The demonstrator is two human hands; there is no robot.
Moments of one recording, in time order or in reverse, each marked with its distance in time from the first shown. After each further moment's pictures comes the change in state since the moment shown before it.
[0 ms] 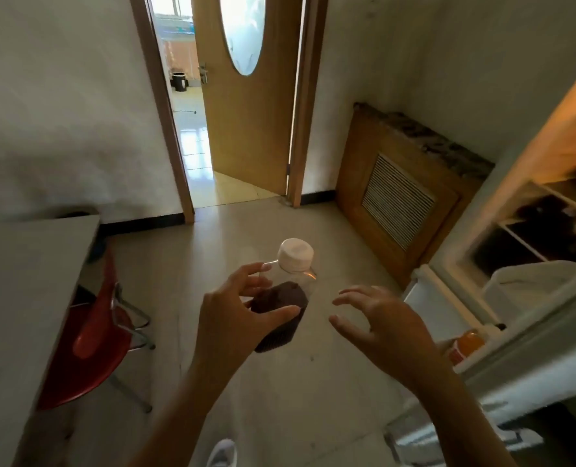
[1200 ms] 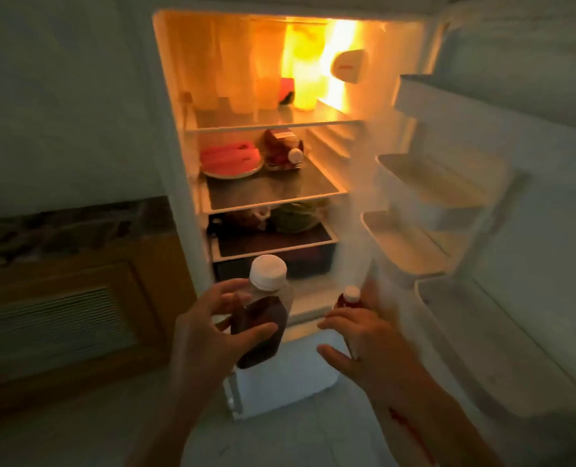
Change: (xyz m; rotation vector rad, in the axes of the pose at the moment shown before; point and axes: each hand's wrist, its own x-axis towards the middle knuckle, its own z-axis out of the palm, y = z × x) left_hand 0.419 0.104 0.403 -0.516 -1.274 0.606; right_hand 0.173 0.218 -0.070 -0.155 0.589 1.326
